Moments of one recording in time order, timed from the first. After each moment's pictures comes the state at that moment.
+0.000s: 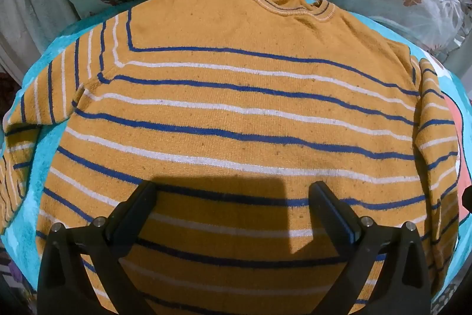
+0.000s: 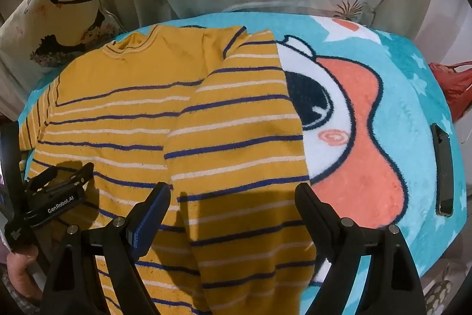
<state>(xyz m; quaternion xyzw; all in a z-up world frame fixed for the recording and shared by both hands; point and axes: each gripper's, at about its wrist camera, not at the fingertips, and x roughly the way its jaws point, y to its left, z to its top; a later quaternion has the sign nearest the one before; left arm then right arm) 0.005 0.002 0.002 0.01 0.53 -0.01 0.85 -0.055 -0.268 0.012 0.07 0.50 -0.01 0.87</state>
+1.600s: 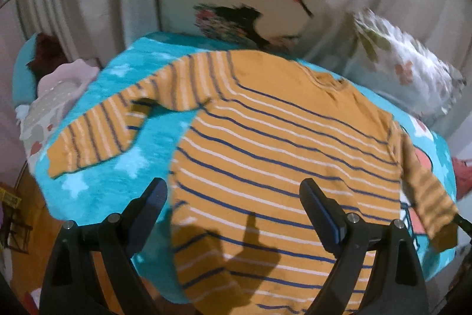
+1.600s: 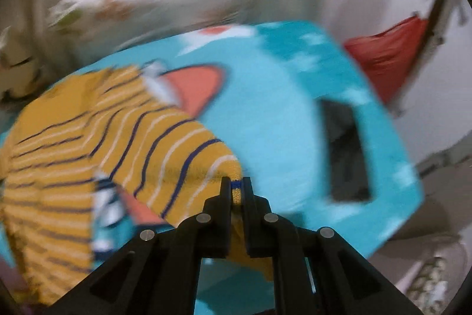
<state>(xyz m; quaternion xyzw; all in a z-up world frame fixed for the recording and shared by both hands) -0.106 0.094 0.121 -0.09 0.45 0.07 0.89 -0.123 -0.451 0.029 0.09 0.47 -0.14 0.87</state>
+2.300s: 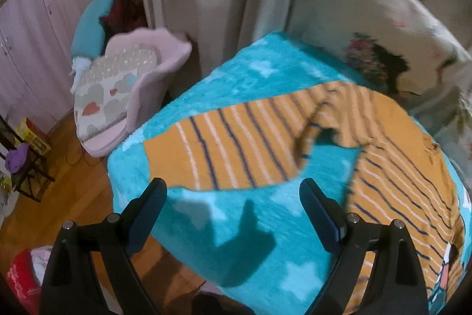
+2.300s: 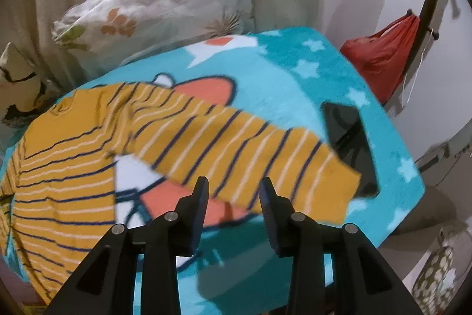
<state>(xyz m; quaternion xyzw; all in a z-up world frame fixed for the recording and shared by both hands) -0.119 0.297 0.093 -0.17 0.45 0.23 0.85 -0.133 -0.413 0.038 0.14 0.45 -0.12 0.88</state>
